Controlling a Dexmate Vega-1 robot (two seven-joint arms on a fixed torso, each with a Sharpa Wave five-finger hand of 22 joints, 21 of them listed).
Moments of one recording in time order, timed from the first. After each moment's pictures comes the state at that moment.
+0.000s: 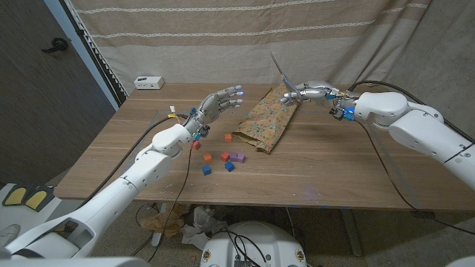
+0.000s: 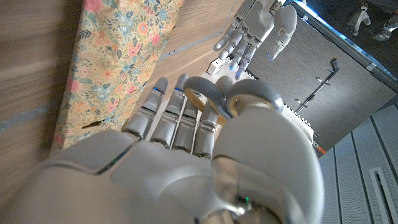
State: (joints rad) left arm 0.83 0.60 0.46 -1.56 -0.63 -0.22 -0.21; left_hand 0.34 -0.16 0.73 -0.16 0.25 0.43 -0.21 0.24 0.30 0.47 -0.21 0.42 0.34 0.51 -0.05 0.39 0.25 0.17 0.01 0.92 0.18; right arm -0.82 -0.98 -0.33 -1.91 0.60 -0.17 0.35; right_hand 0.86 0.16 0.20 -0.06 0.20 0.76 0.00 1.15 0.87 0.74 0.01 0.41 0.25 0.61 -0.05 0.41 0.25 0.39 0.06 0.34 0.20
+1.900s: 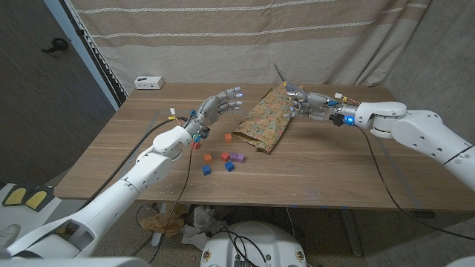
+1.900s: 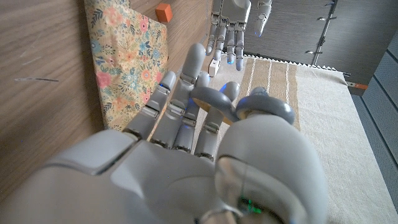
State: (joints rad) left arm 0.84 0.60 0.46 -1.56 -0.64 -0.21 -0.20; left_hand 0.38 -0.14 0.77 -0.16 0.24 0.42 -0.22 0.24 0.29 0.48 -0.21 0.42 0.36 0.52 -0.05 0.38 0.24 0.19 0.01 0.91 0.18; right arm -0.84 -0.97 -0.31 -1.88 0.99 -0.37 0.32; right_hand 0.79 0.07 0.02 -0.05 0.27 0.66 -0.05 1.23 0.92 0.71 -0.01 0.91 1.08 0.90 -0.12 0.82 0.47 0.47 0.01 0.47 0.25
